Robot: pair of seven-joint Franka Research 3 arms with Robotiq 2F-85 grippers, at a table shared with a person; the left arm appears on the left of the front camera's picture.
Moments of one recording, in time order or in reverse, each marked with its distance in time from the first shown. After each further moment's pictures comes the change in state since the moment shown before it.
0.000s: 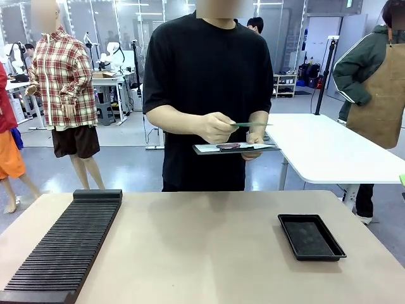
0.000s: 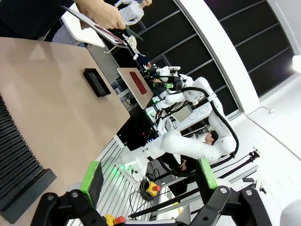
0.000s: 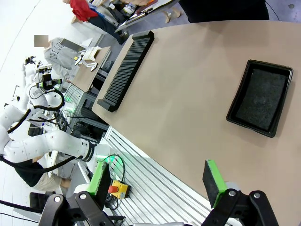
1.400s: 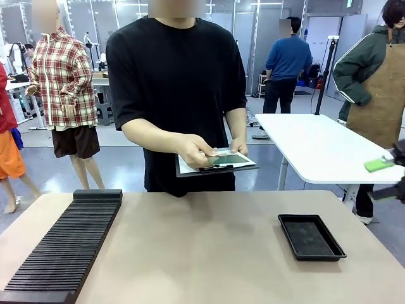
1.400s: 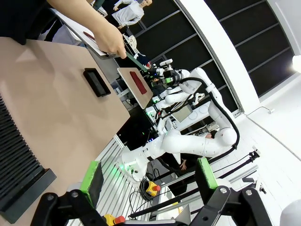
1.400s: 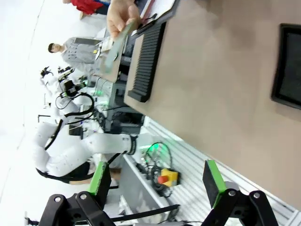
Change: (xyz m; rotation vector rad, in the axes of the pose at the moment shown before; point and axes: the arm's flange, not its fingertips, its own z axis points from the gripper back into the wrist) left arm 0.000 0.000 0.000 0.000 0.001 0.001; right arm 0.047 0.015 -0.065 0.129 0.181 -0.303
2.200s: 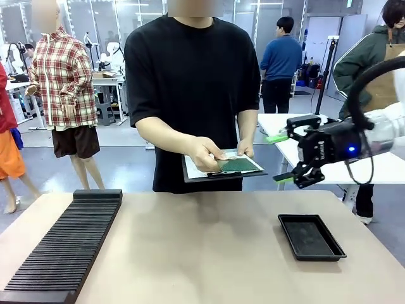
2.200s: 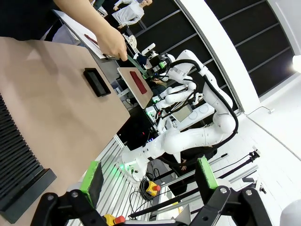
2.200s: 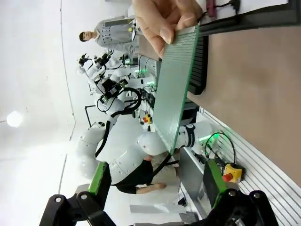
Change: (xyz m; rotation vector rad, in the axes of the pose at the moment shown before) left arm 0.001 0.000 0.000 0.001 0.002 0.000; right arm 0.075 0.035 -0.150 0.224 0.202 -0.234
